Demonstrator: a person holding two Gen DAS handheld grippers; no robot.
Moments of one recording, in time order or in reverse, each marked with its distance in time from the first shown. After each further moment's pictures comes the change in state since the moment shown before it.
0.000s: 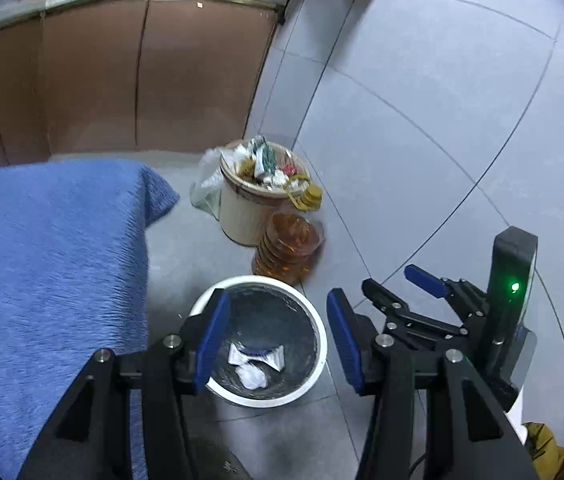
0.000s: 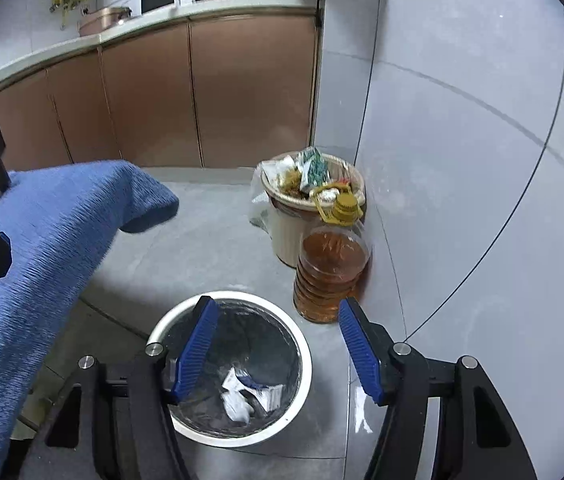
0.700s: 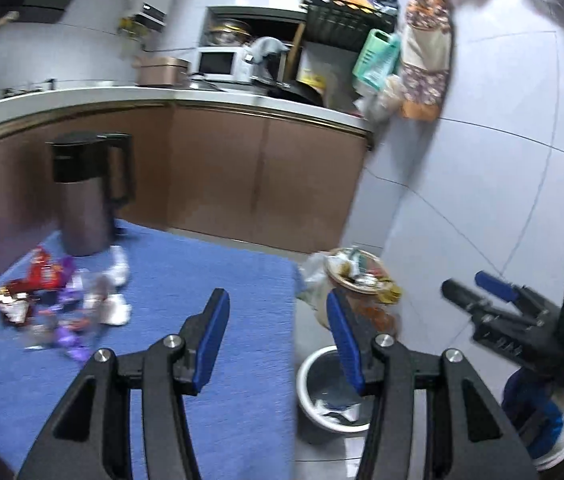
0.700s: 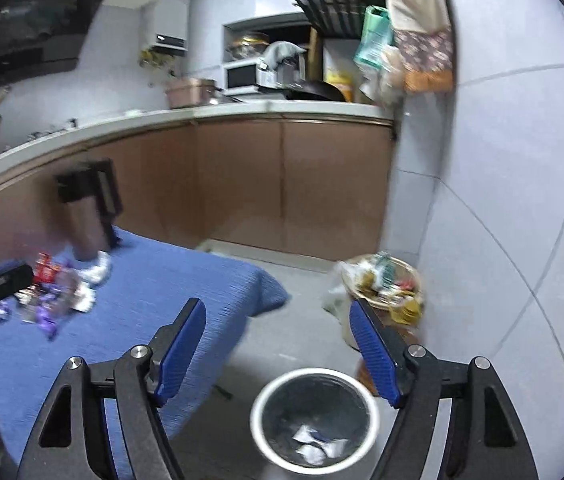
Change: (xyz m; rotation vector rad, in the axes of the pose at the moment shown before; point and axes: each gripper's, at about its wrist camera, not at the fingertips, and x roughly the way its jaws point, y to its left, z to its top) left arm -0.213 0.057 -0.059 -0.113 -0.390 0.320; right arm -0.159 0.095 0.044 -0.112 -0.279 0.229
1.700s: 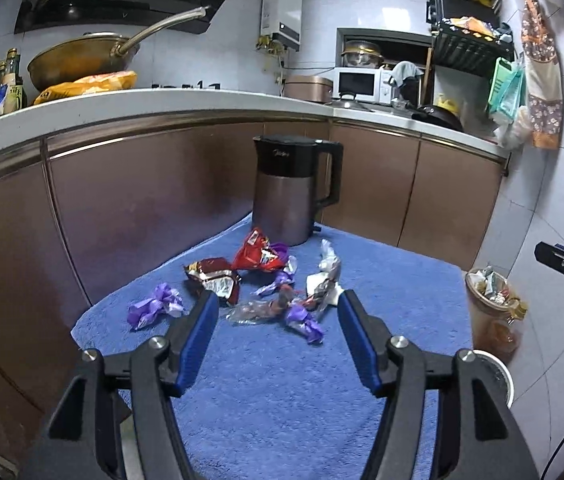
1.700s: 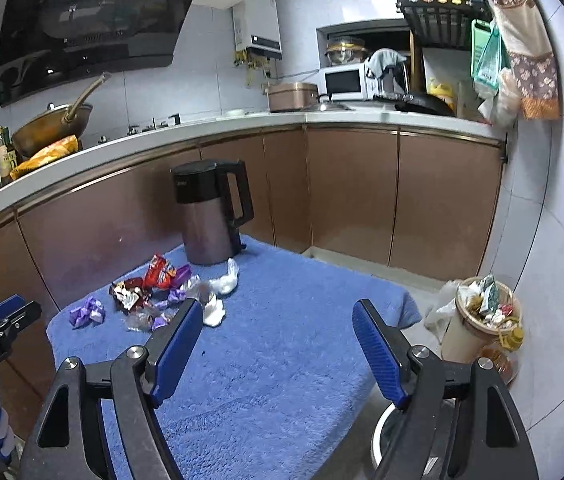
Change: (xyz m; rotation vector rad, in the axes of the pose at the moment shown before) left arm -0.105 0.164 -0.049 -0.099 -0.063 0.454; right arm 0.007 0.140 0.013 -0.076 0.008 0.285
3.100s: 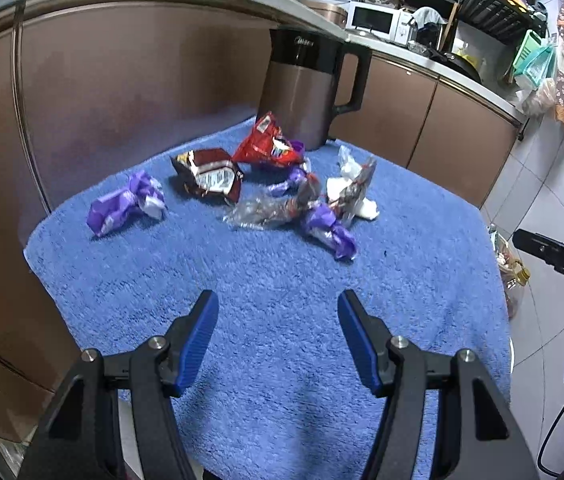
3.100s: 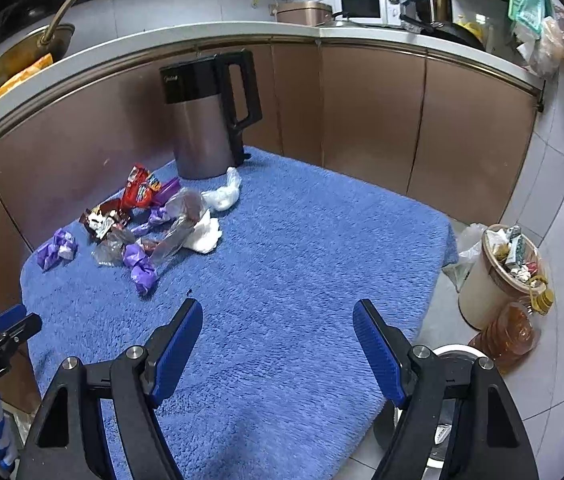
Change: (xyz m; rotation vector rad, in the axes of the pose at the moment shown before) left arm 0.090 0.036 -0.070 -0.086 0.264 -0.066; right arm 0.112 0.020 -0.047 -0.032 0.272 0.012
